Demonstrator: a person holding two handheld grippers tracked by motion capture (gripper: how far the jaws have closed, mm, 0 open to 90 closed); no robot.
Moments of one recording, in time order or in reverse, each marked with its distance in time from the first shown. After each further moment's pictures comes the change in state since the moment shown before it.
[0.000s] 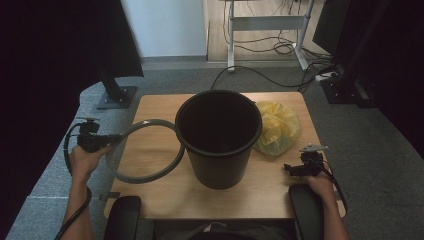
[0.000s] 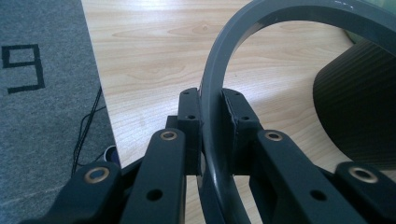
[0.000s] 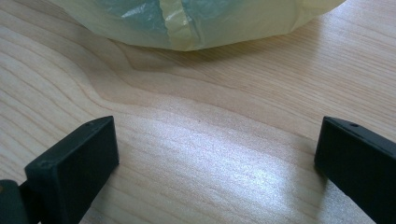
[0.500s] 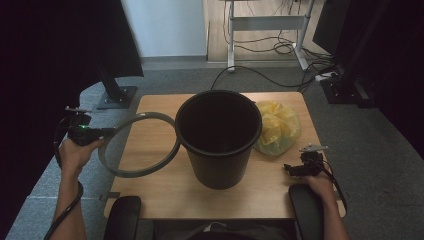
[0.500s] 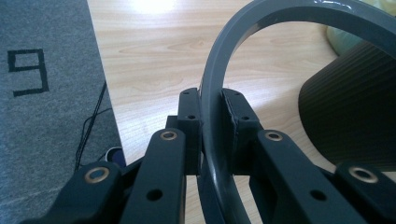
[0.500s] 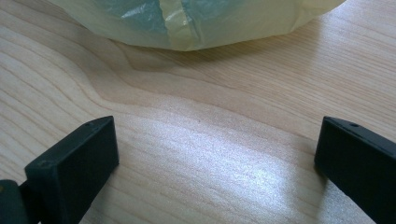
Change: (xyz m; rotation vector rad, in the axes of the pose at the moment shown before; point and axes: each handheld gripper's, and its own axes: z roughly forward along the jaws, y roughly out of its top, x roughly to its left) left arm -0.004 0.021 -0.032 -0.008 -0.007 -0.011; right arm 0.000 0.000 0.000 0.000 0.000 0.000
